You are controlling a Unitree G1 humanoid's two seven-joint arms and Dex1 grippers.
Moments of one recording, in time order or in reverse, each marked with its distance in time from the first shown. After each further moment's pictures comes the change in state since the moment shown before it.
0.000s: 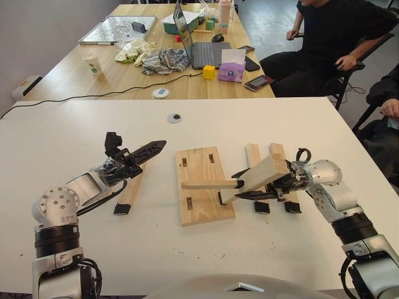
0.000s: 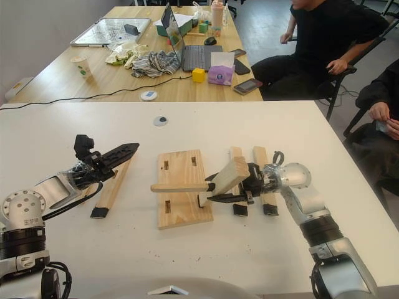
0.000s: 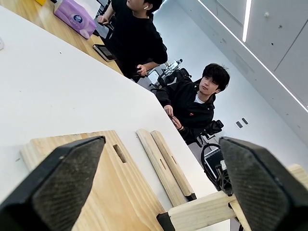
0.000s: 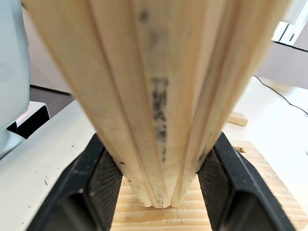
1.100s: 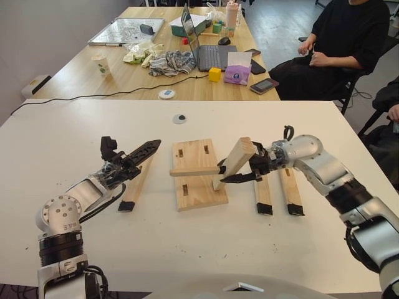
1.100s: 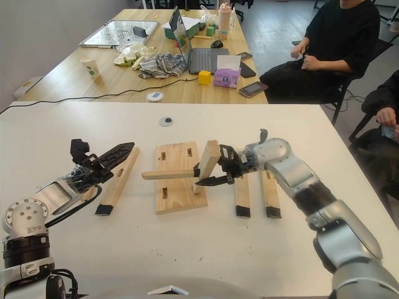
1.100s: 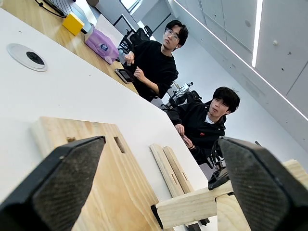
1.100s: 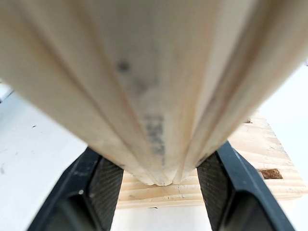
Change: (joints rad) left arm 0.057 -0.047 0.054 -0.021 0.003 -0.066 0.064; right arm -0.197 -0.116 0.226 -0.042 -0.048 0.243 -0.294
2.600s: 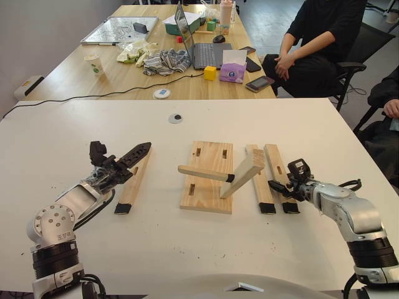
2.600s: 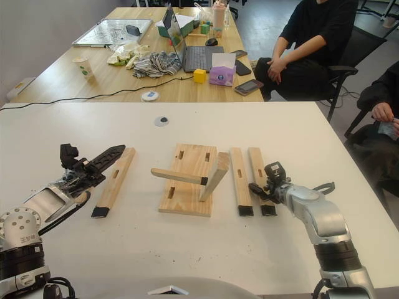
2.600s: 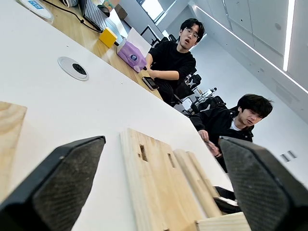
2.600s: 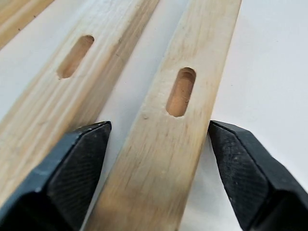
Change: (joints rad) left arm 0.065 -0.011 0.007 -0.117 0.118 -0.087 0.121; right arm 0.439 0.131 -0.485 -0.265 -0.201 0.790 -0.813
